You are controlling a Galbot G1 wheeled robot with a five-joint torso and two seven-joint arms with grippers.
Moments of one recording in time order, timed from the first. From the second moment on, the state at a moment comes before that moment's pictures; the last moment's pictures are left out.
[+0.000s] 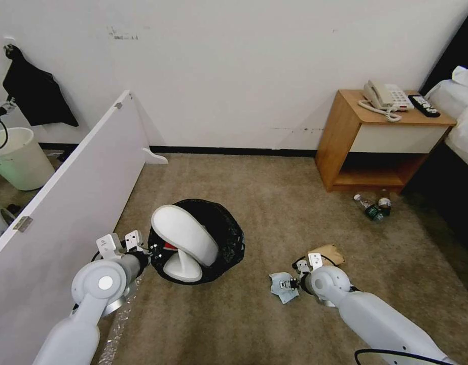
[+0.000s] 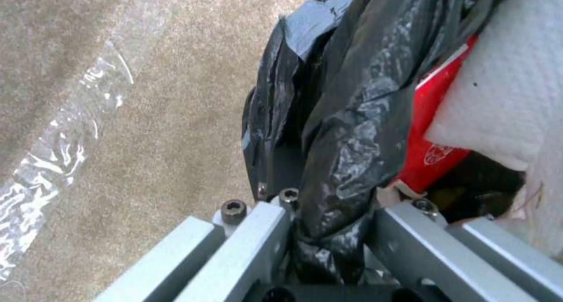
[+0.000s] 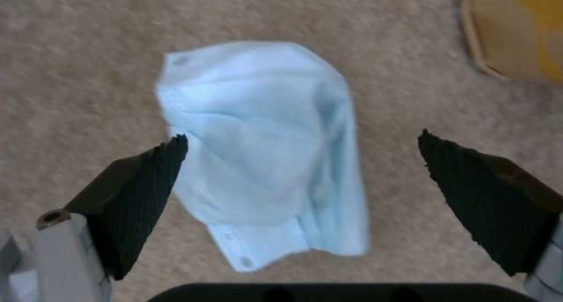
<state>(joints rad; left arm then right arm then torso) 1.21 -1.12 -0.49 -1.99 -1.29 0.72 -0.68 -0.80 0.99 -0.21 1.35 1.13 -0.69 0.43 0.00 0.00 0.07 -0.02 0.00</state>
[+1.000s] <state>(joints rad) 1.20 -1.12 -0.49 -1.98 -1.29 0.72 -0.68 -0.82 1.08 -0.23 1.29 1.06 -0.64 0.35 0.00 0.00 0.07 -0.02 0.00</state>
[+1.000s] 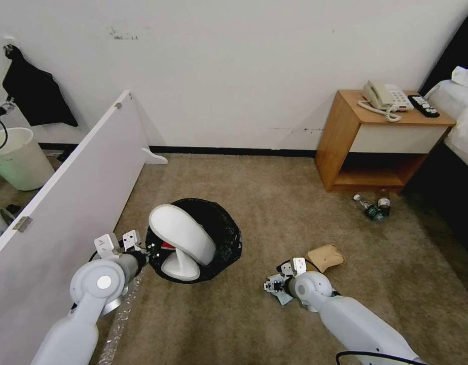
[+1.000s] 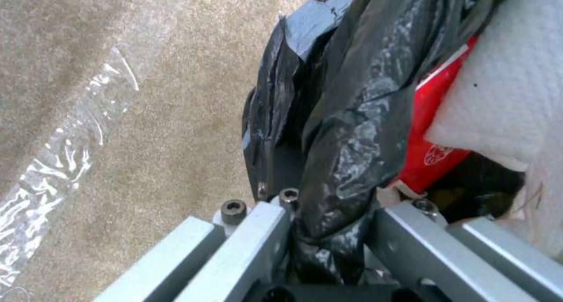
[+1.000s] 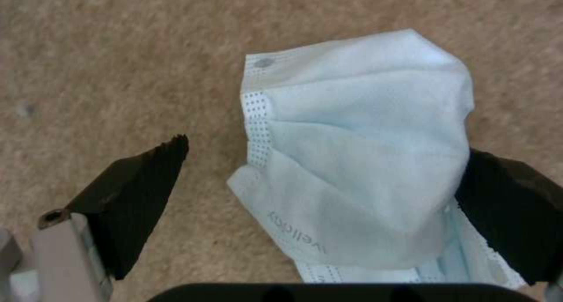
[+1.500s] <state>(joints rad) 1.20 -1.12 -0.49 -1.98 -1.28 0.71 -0.68 -0.82 1.07 -0.25 1.34 1.06 -0.64 0.38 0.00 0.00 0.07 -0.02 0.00</state>
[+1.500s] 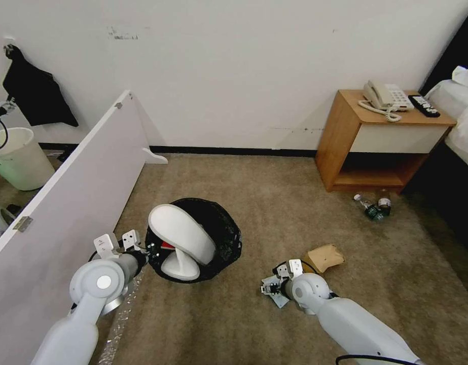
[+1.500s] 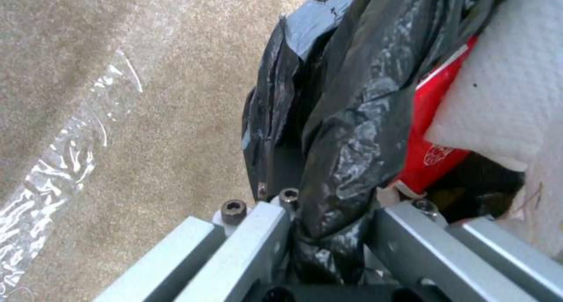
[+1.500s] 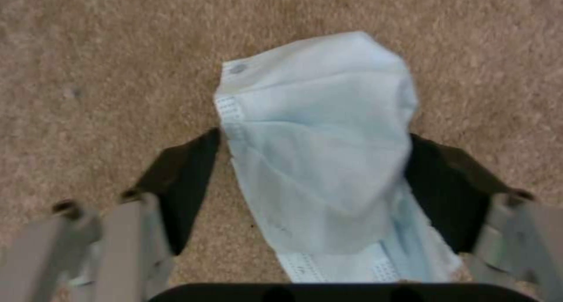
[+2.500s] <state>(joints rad) 1.20 -1.11 -0.49 -1.98 -1.28 0.71 -0.67 -0.86 0.99 -0.23 1.50 1.14 -0.62 0.48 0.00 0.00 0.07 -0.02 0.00</state>
